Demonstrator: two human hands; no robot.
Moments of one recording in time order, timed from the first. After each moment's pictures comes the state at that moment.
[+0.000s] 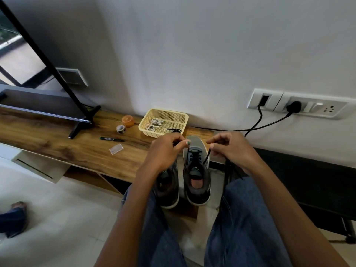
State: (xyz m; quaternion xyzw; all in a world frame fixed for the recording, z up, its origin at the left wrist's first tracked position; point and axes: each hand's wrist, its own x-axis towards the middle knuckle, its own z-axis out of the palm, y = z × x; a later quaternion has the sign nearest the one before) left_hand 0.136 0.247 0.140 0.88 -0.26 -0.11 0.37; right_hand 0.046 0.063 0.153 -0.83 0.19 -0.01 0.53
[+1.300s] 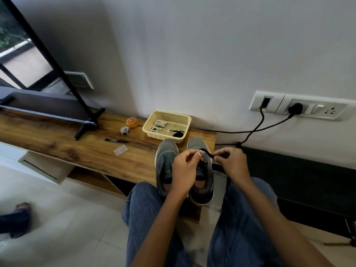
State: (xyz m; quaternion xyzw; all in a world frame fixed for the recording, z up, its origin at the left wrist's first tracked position) left_hand 0.080 0.218 0.093 0.73 -0.10 -0.11 0.67; right_hand 0.048 0.072 0.081 -0.83 0.27 -0.13 0.47
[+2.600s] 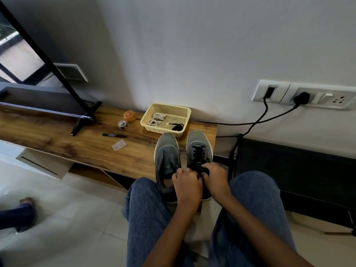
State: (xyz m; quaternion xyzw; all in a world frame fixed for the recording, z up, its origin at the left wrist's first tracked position) left_hand 0.063 0.212 0.020 0.97 -0.17 -0.07 0.14; right_hand 0.044 0.116 0.010 -0.91 0.22 -0.05 0.36
